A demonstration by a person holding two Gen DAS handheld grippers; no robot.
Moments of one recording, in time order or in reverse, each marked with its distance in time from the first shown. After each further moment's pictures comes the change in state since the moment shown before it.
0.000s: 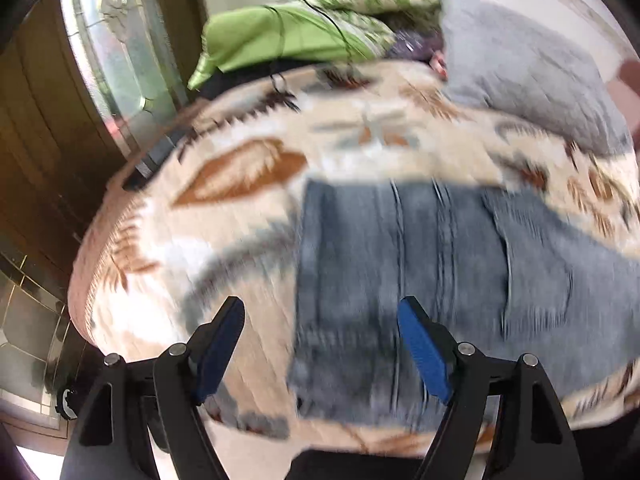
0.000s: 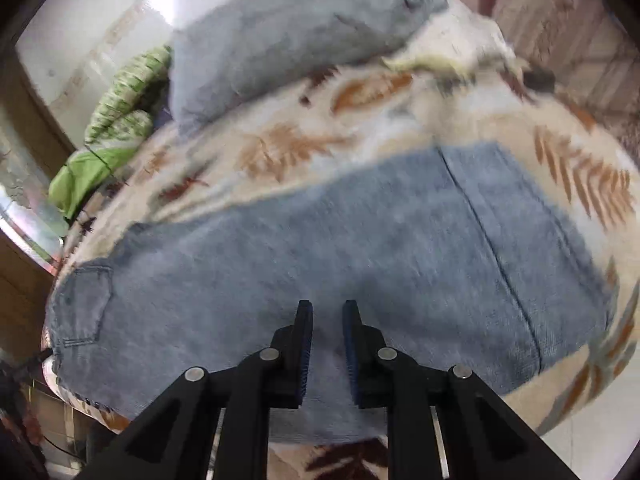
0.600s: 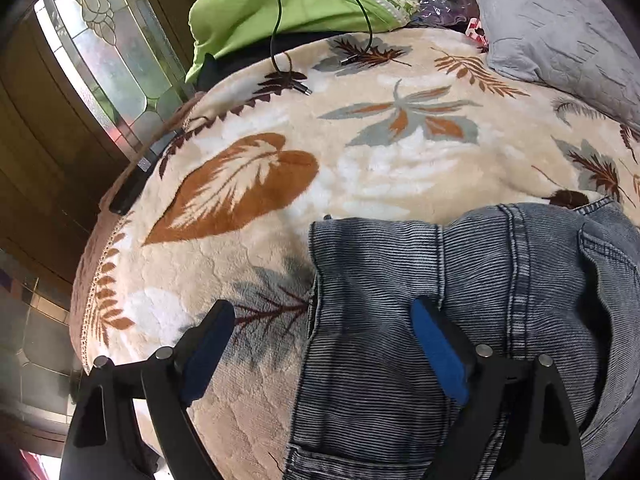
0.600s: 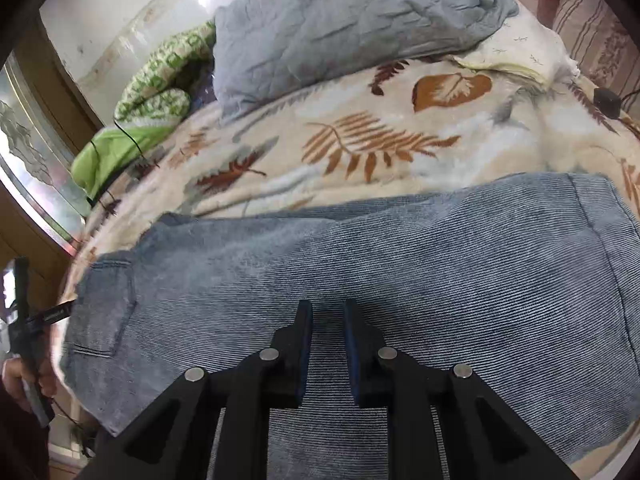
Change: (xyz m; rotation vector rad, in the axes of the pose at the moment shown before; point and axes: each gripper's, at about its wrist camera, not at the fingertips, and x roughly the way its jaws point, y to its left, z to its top) left arm 0.087 -0.015 0.028 0.054 0.073 0.133; right arm 0.060 0.052 0.007 -0.069 0.074 0.059
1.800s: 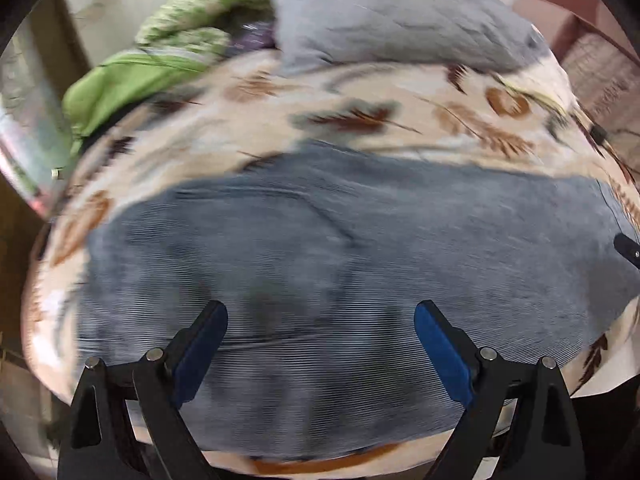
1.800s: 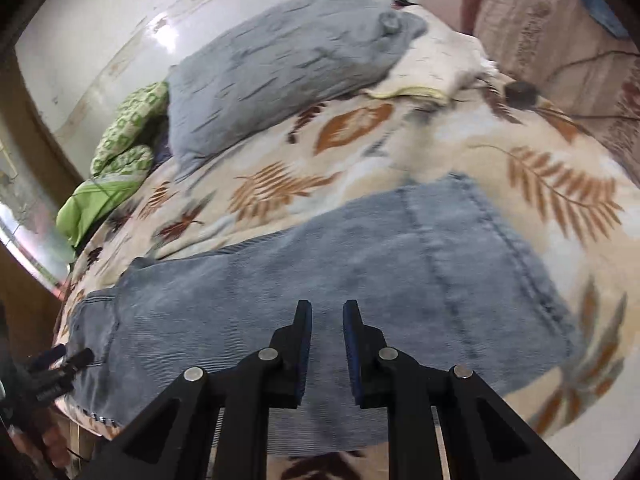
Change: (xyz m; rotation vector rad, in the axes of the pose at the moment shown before) left arm -0.105 -0.193 -0.060 0.262 -0.061 -0.268; right arm -0.080 -0.087 -0.017 0.133 -0.112 -0.091
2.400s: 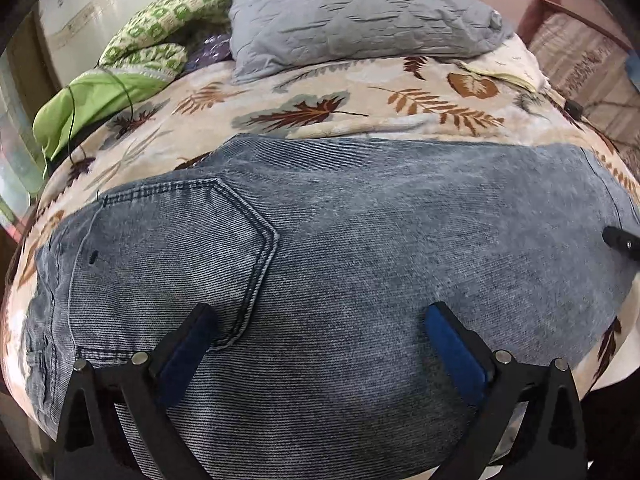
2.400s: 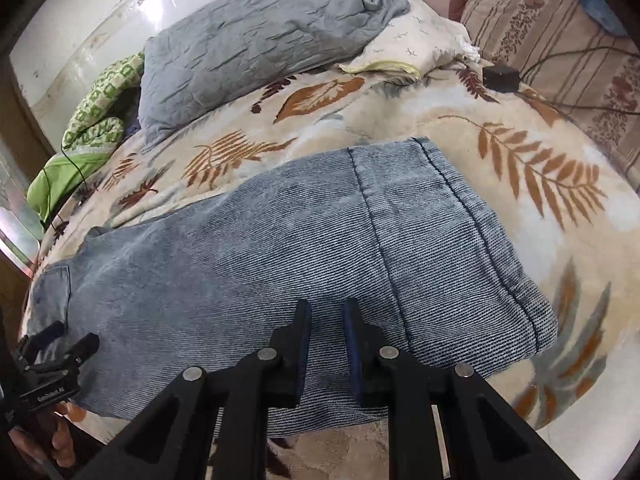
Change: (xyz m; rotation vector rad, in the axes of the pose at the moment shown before) left arm 0.024 -0.030 -0.015 0.093 -0.094 -0.040; right arm 0.018 -0.016 -0.016 -0.061 0.060 -0.084
